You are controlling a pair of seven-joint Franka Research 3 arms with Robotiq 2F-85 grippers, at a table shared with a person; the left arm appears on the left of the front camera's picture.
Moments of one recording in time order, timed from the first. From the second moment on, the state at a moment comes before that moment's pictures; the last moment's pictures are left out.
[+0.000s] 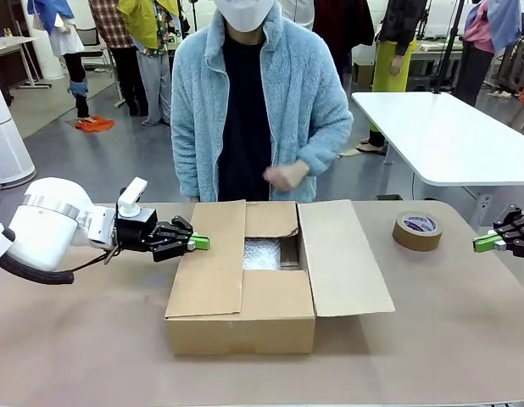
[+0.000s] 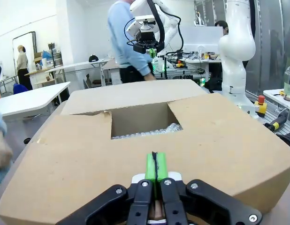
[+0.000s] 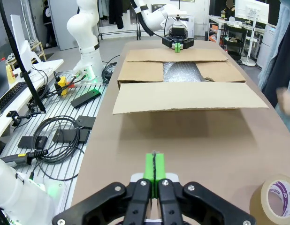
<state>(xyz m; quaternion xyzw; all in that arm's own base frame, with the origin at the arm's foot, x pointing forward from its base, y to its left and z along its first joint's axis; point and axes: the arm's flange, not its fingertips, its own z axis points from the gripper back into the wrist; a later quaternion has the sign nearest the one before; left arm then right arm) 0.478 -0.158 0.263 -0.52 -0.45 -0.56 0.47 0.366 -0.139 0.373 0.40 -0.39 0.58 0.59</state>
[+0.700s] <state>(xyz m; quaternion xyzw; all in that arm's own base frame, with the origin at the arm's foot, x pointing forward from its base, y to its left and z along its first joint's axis) 0.478 -0.158 0.263 -0.52 -0.45 -0.56 0.47 0.366 -0.139 0.373 0.40 -0.39 0.58 0.59</state>
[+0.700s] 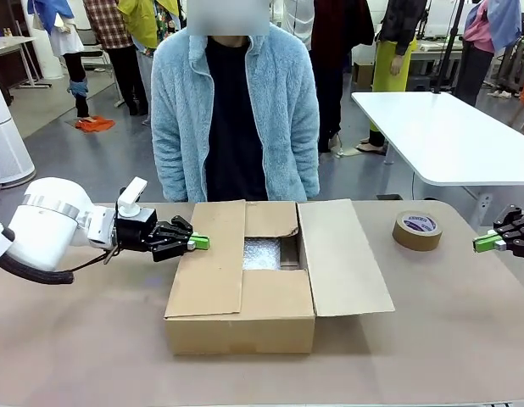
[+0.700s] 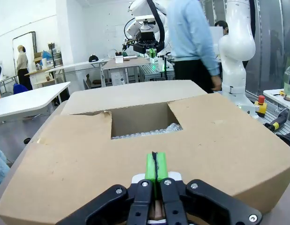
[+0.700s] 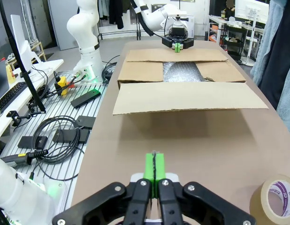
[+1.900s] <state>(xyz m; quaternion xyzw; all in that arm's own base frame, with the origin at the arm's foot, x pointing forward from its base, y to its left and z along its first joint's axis) 0.478 -0.158 0.263 -0.52 -0.45 -0.56 0.47 0.413 -0.062 0.333 0.31 -0.39 0.55 0.67</state>
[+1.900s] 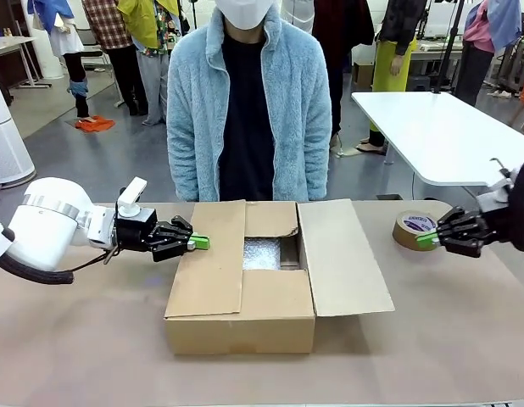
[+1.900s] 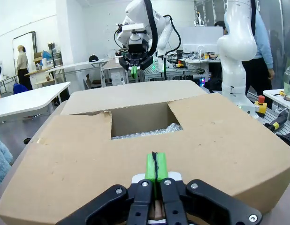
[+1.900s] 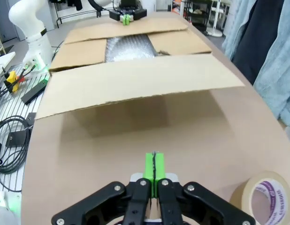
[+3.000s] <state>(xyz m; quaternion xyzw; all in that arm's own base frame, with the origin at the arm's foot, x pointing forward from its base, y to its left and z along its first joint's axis) 0.478 -0.158 0.263 -0.52 -0.45 -0.56 0.47 0.417 0.022 0.263 0.39 -0.31 0.55 0.67</state>
